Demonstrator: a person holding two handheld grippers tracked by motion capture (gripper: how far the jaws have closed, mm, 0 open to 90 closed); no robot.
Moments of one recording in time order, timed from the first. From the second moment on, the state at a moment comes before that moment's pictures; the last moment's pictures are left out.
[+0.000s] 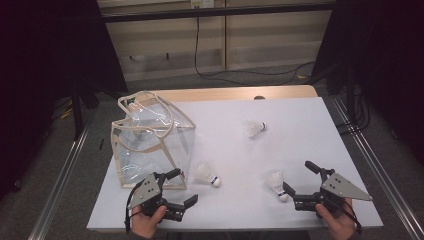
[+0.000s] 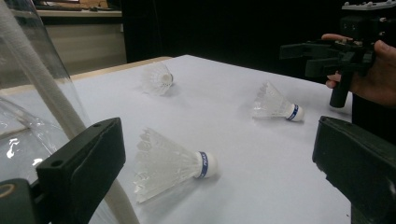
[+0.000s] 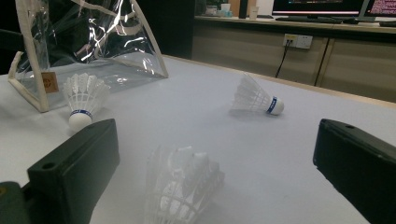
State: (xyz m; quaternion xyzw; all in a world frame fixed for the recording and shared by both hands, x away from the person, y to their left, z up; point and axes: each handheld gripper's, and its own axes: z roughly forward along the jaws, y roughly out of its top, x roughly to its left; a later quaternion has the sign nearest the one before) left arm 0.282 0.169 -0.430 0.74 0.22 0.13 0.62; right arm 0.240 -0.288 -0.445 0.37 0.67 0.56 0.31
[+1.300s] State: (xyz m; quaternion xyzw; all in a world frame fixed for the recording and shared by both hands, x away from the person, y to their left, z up) left arm 0.285 0.106 -0.433 0.77 0.26 0.16 0.56; right arm 0.239 -0.288 -0.444 0.37 0.67 0.56 0.31
